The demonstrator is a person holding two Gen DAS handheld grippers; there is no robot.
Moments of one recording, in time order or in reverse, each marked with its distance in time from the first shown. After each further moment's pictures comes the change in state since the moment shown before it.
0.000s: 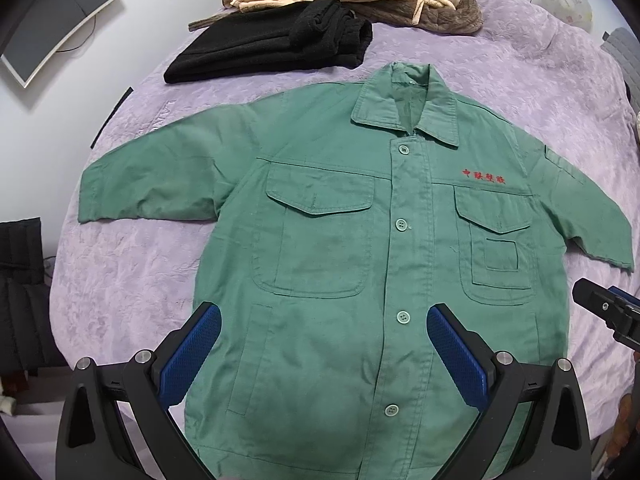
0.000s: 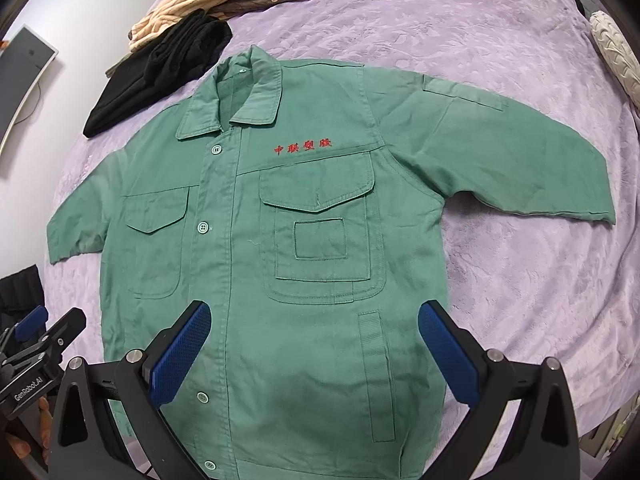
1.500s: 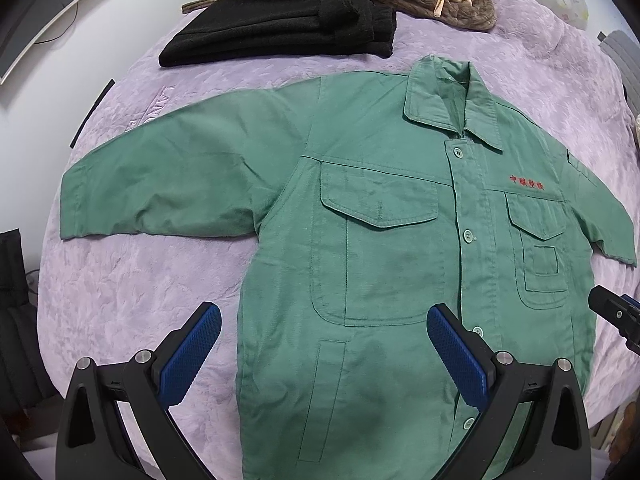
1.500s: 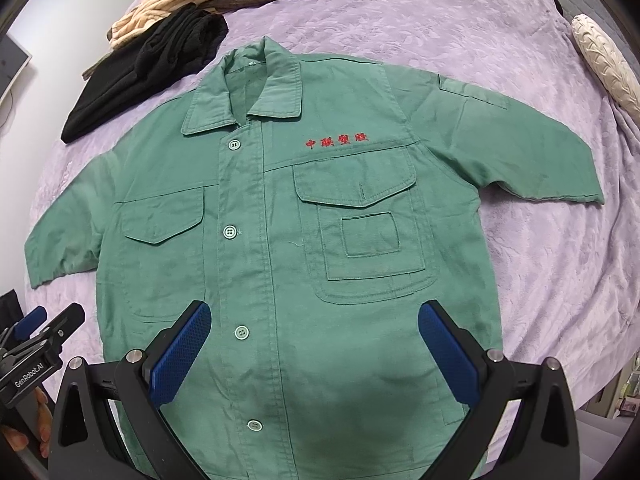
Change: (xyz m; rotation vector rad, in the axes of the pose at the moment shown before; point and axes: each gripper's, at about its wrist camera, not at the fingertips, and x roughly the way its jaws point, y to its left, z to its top) left arm 0.057 0.087 0.028 0.033 0.037 -0.083; right arm 0.018 0.081 -0.007 0.066 -0.016 -0.118
